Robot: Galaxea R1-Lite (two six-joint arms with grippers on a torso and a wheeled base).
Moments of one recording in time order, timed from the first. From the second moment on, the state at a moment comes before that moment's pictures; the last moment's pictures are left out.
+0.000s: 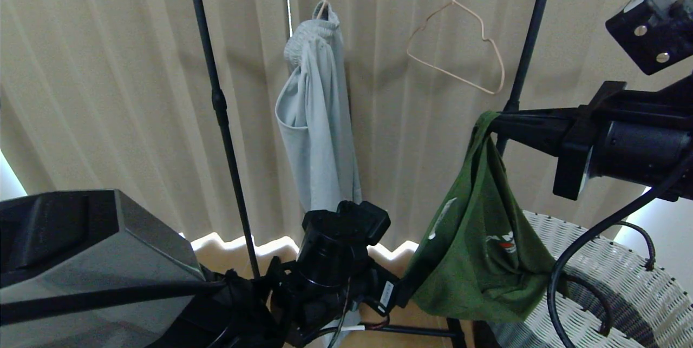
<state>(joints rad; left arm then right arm) -0.86 2.05 -0.81 -0.79 0.09 -0.07 0.60 1.35 -1.00 -0.16 0.05 -0.20</state>
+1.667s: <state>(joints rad) -0.65 1.48 -1.23 -0.15 0.16 0.12 0.43 1.34 -1.03 -0.29 0.03 -0.20</state>
